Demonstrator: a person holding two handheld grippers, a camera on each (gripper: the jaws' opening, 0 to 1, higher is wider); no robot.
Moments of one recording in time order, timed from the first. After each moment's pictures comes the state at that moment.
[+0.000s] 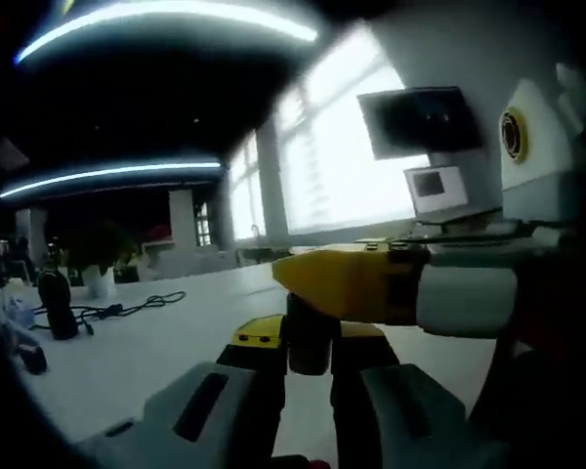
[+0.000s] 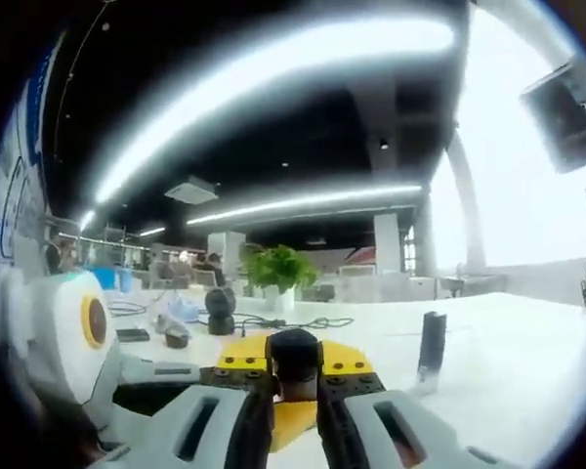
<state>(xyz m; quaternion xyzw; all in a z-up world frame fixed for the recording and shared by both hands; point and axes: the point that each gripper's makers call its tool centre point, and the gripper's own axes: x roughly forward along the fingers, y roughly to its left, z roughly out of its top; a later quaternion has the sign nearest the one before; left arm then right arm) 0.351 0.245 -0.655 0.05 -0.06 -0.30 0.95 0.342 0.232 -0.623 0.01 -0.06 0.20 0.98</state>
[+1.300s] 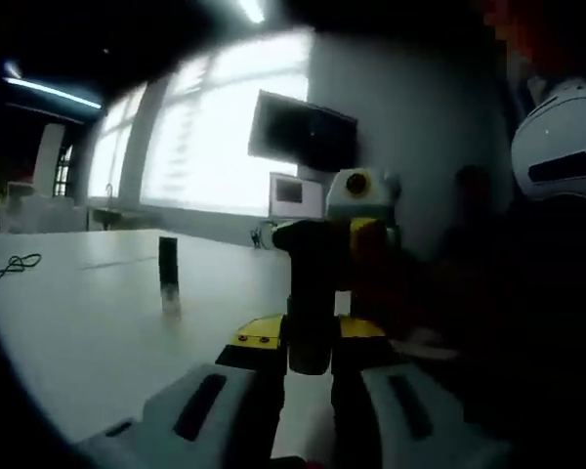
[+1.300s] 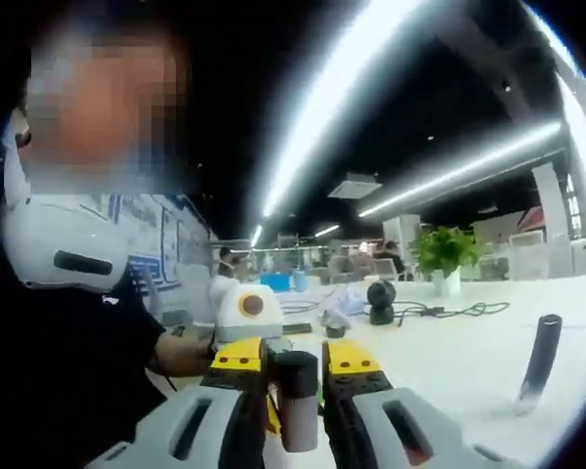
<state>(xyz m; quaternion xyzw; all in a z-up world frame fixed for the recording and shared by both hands) 0.281 0.206 -0.652 -0.03 0.03 -0.62 0.78 0.279 0.227 -0.605 0.07 0.00 0.61 0.79</state>
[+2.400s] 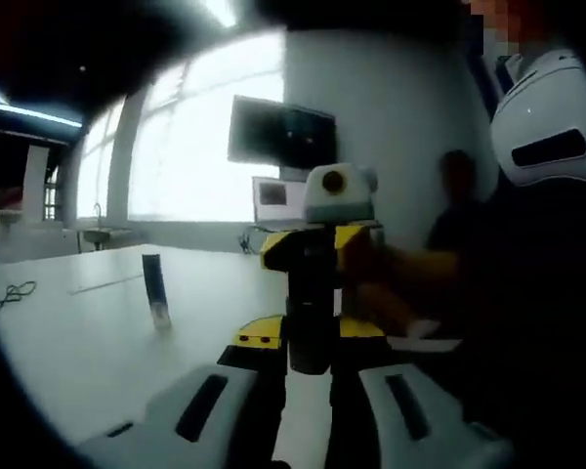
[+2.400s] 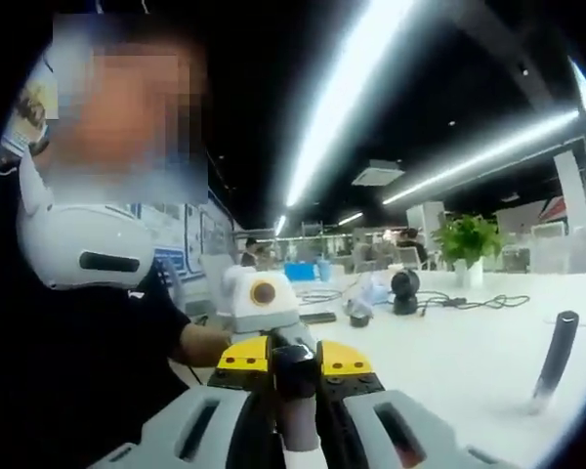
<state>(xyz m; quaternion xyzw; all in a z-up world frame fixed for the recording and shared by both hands) 0.268 0.201 -0.644 0.01 -0.01 -0.63 0.78 0.265 0.228 -0.604 0.04 -0.01 0.63 0.77</state>
